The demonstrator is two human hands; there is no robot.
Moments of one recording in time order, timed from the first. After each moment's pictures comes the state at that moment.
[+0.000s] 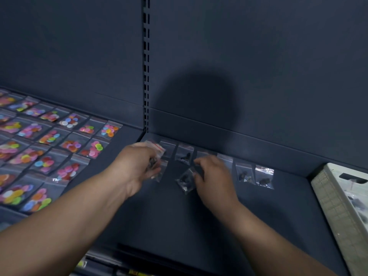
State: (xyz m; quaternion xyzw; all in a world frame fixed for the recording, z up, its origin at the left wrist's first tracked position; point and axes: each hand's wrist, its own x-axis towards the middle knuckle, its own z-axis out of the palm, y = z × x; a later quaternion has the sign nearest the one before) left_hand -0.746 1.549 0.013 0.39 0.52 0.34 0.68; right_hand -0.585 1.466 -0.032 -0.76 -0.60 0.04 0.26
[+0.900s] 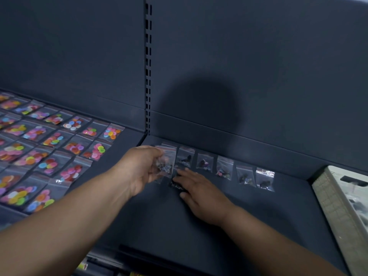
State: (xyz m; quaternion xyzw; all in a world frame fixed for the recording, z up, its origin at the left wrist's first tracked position) left_hand -0.740 1.549 0.012 0.38 0.52 0.32 0.69; right_hand -0.581 1.466 -0.058 -0.61 -0.77 0.13 0.11
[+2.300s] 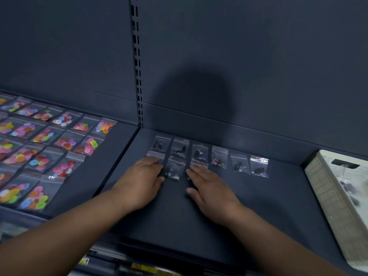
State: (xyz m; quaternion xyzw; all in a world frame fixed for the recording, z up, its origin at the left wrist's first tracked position) left_hand -0.759 1.536 -0.048 0.90 0.39 0.08 0.17; right_hand -0.572 1.435 -0.055 -0.70 -0.70 0.11 0.01
